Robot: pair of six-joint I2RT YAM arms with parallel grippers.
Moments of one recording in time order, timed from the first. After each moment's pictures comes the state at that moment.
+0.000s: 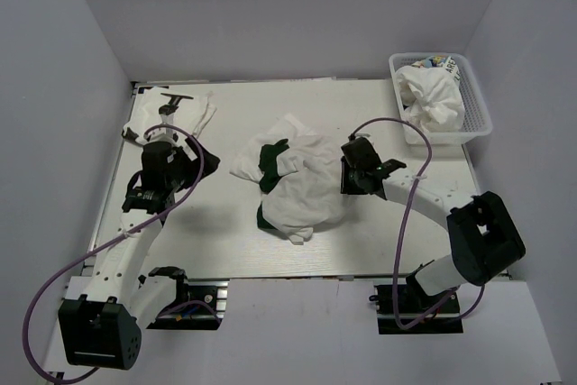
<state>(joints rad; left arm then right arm) -0.09 0.95 0.70 -0.30 0.09 -0.60 0.57 1.47 0.87 -0.39 0.20 0.45</state>
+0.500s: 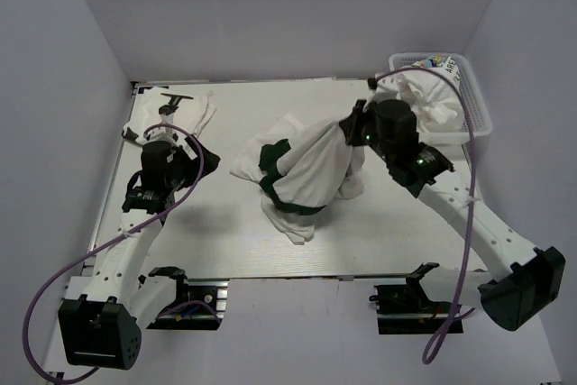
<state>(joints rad) -0.09 0.95 0.70 -0.28 0.10 -0.61 0.59 1.19 1.08 -0.28 0.14 0.35</state>
